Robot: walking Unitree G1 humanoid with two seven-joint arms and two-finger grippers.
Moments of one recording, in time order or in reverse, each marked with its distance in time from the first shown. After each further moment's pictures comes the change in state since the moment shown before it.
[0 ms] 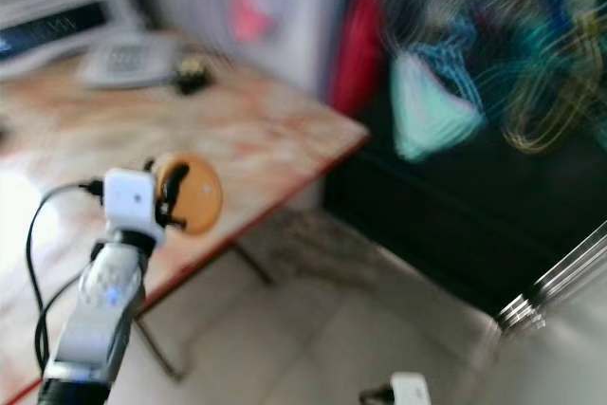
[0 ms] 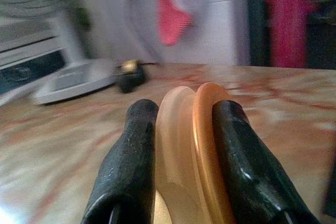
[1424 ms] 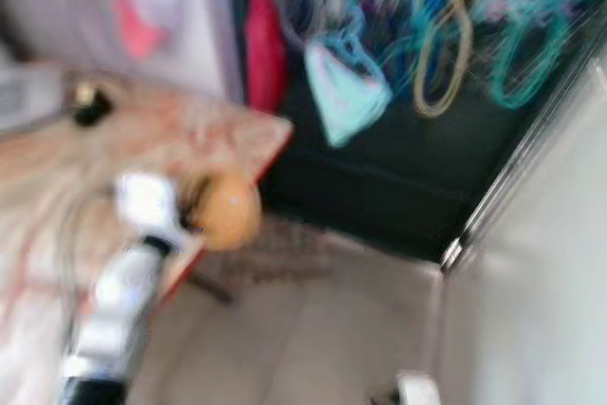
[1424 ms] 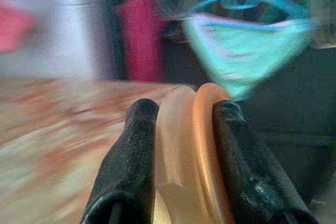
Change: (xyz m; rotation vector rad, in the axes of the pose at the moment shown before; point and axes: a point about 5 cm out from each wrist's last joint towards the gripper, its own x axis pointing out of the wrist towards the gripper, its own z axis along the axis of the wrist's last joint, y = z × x) left arm 0.001 -0.032 -0.004 -0.178 0.023 -0.195; right arm -0.004 -0.015 -0.008 0.012 0.019 -0.051
